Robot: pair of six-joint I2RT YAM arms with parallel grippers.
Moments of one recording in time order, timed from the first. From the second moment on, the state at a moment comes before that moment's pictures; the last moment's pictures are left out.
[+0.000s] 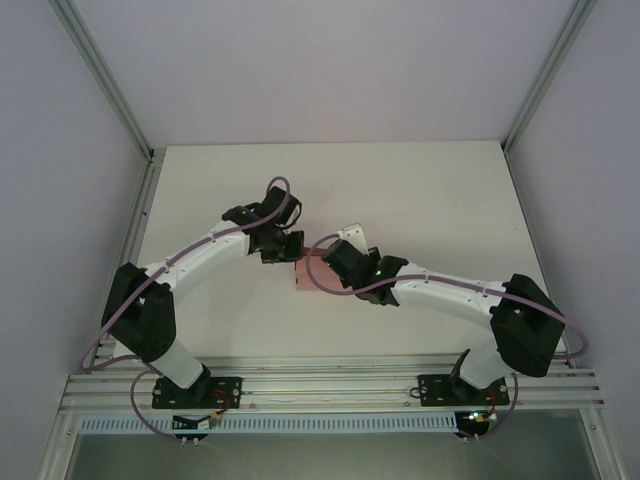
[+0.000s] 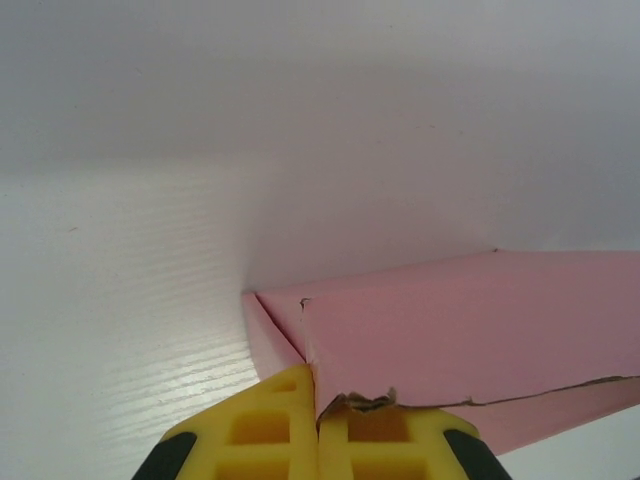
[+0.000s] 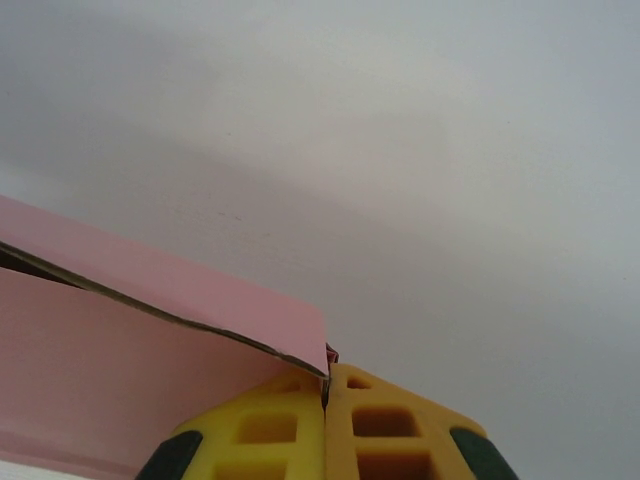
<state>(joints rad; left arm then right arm) -0.60 1.59 1.24 -0.78 0.09 -0.55 0.98 1.50 0.97 -0.47 0.62 0.41</state>
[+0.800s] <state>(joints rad) -0.76 1.38 0.95 -0.58 -0.06 -0.53 1.01 1.37 0.76 -0.22 0.62 0.43</state>
